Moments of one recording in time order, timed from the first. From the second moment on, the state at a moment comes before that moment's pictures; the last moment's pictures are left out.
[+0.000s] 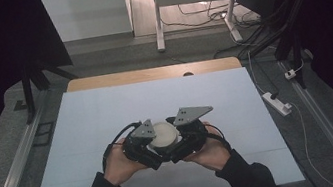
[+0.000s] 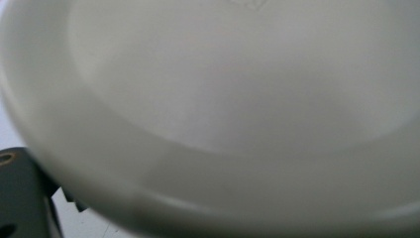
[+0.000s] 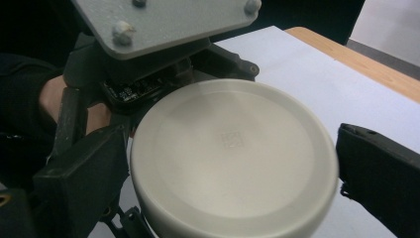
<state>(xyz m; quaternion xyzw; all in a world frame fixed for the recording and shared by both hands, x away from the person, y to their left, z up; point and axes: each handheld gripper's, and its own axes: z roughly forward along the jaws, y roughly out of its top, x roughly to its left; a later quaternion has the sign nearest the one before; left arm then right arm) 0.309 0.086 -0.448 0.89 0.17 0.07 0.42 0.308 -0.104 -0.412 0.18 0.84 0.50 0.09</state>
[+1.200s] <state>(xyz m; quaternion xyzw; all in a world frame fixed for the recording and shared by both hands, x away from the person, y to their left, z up) 0.312 0.089 -0.456 0.90 0.09 0.01 0.42 0.319 -0.117 -0.416 0.09 0.85 0.52 0.00</state>
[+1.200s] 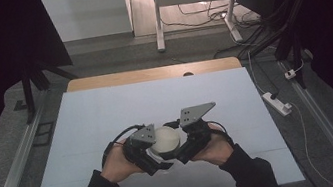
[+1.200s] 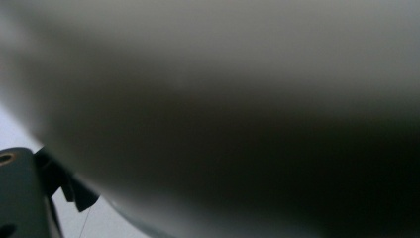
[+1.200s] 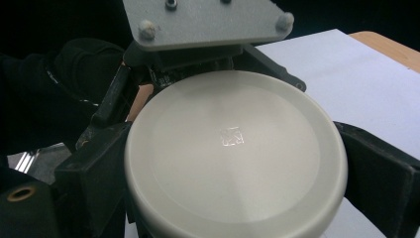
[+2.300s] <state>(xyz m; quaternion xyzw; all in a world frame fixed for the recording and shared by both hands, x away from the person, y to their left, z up) 0.329 0.106 -0.460 0.89 0.15 0.04 0.42 0.316 -0.132 -0.410 0.13 0.84 0.52 0.03</state>
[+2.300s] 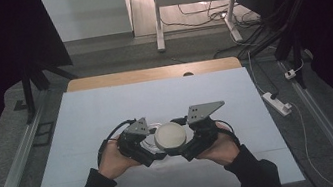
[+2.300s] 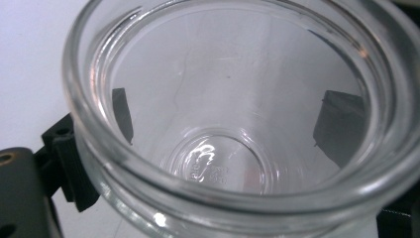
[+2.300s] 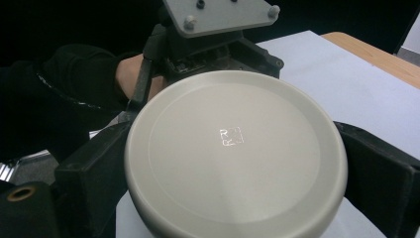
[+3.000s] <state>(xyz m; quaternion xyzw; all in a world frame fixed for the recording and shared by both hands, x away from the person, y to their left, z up) 0.343 0.113 -0.461 0.88 0.19 0.07 0.42 0.298 -0.140 -0.419 0.14 0.84 0.52 0.06</state>
